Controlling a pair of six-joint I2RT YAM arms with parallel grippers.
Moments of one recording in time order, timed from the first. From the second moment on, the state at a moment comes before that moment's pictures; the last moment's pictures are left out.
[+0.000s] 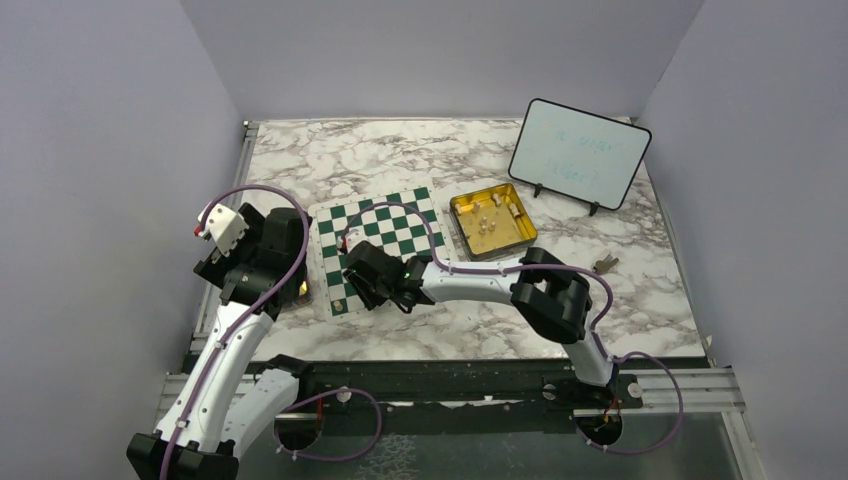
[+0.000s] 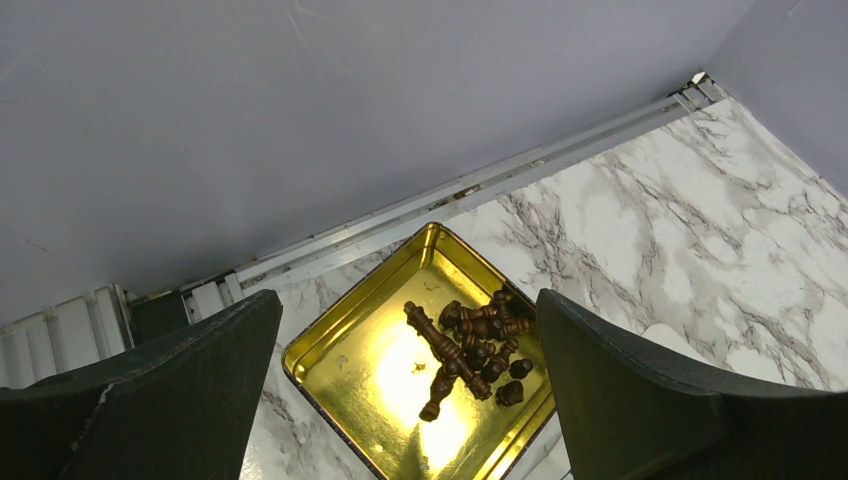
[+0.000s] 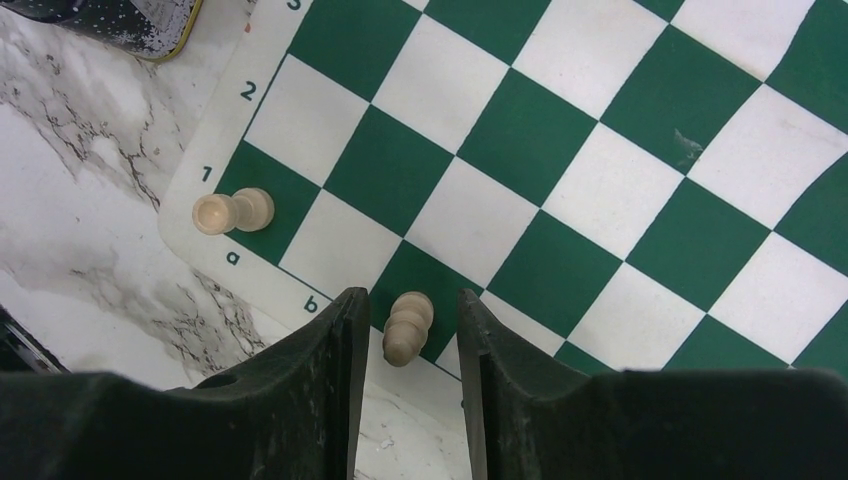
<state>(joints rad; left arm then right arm) -0.27 0.82 0.86 -0.80 -1.22 -0.86 1.19 2.10 1.50 -0.23 0.19 0.30</state>
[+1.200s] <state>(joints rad) -0.30 0.82 0.83 -0.62 -0.97 -0.62 1.03 1.79 1.40 -0.20 0.33 0.25</state>
